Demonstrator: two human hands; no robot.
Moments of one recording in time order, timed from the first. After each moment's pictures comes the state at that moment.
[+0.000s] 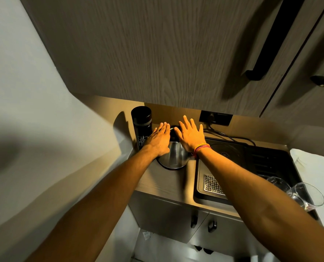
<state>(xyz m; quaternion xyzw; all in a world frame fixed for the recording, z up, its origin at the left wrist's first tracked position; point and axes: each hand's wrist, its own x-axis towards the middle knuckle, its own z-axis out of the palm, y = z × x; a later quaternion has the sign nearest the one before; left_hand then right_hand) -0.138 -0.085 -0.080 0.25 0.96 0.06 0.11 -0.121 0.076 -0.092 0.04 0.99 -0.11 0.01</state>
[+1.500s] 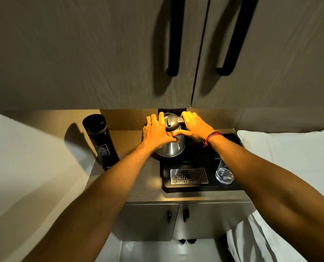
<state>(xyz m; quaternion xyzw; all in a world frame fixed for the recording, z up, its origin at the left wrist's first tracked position) -0.090 0.037 -0.044 0.30 0.93 0.20 -0.04 -0.034 0.221 -0.033 0.01 0.99 -0.11 -0.07</state>
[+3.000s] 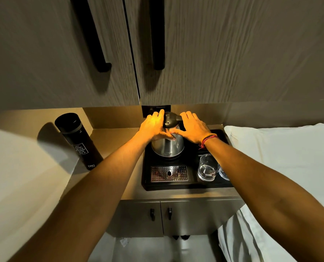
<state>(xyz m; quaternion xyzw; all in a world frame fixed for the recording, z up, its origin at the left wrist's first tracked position) -0.081 0.116 -0.040 0.35 0.92 0.14 0.05 -0.001 0.292 -0.064 0.08 0.99 -0.10 -0.08</state>
